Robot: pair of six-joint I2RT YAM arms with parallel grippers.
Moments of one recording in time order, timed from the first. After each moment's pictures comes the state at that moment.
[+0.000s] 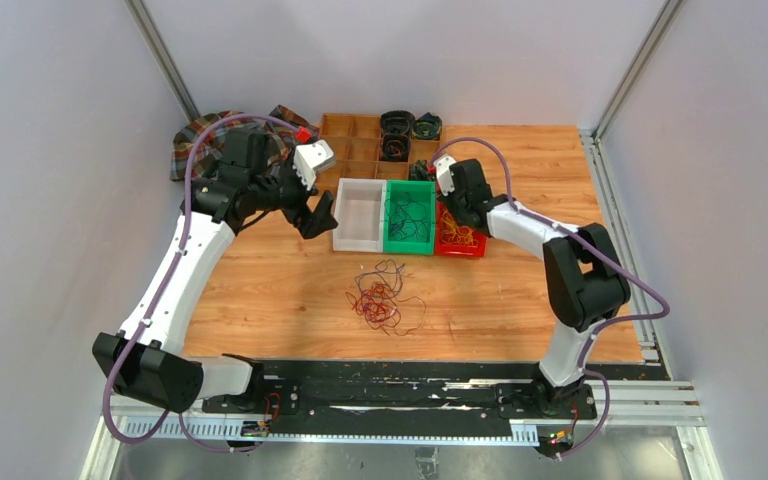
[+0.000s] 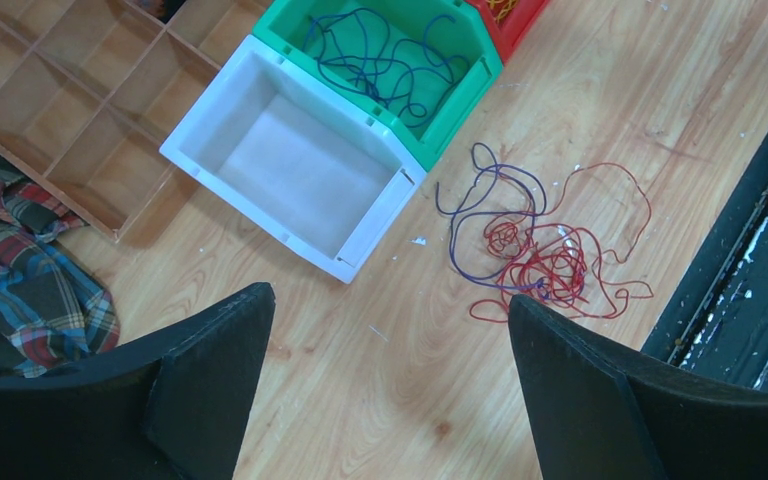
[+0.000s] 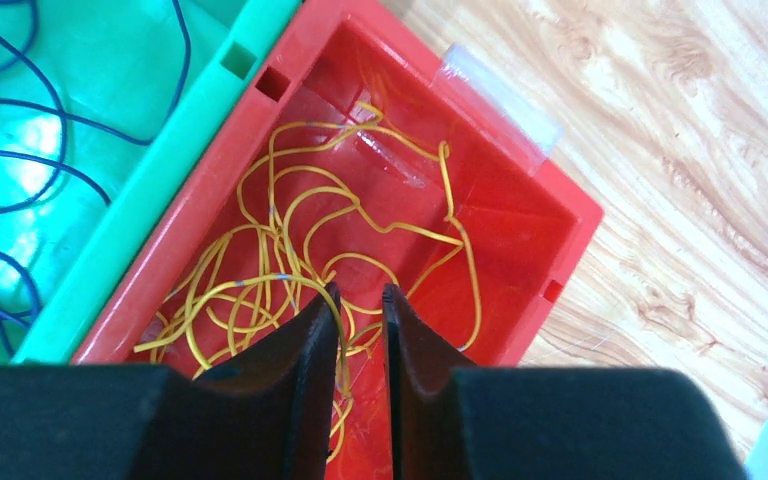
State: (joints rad) left arm -0.25 1.29 1.39 -0.83 0.60 0.49; right arm 0.43 1.81 1.17 -0.14 0.18 -0.34
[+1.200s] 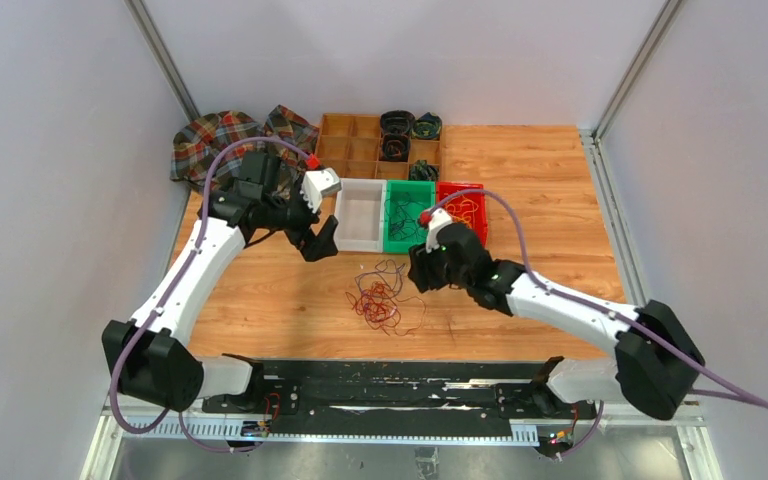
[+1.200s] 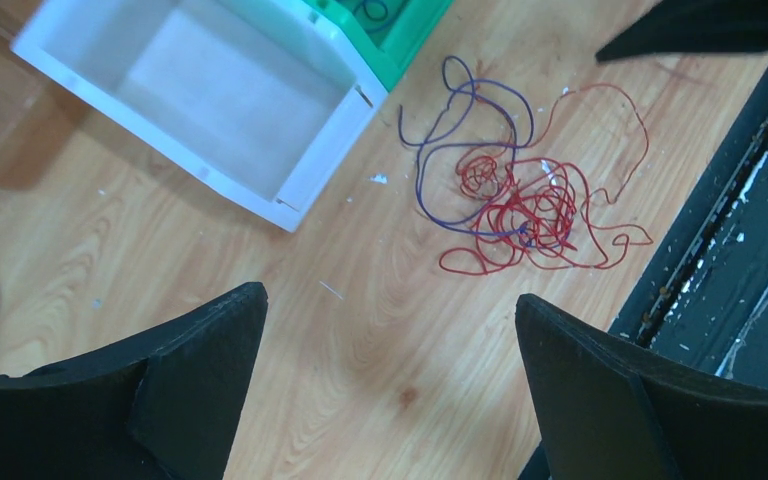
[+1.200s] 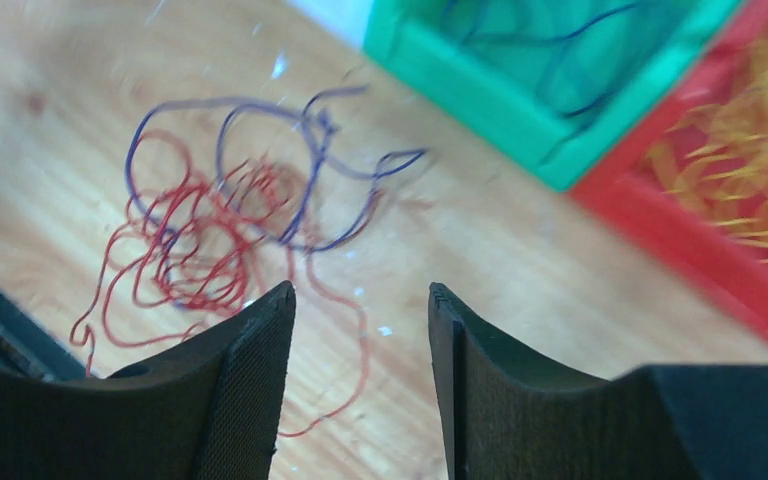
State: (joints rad) left arm -0.25 1.28 1.22 -0.82 0.60 0.52; right arm 0.77 1.25 0.76 -0.11 0.07 0.19
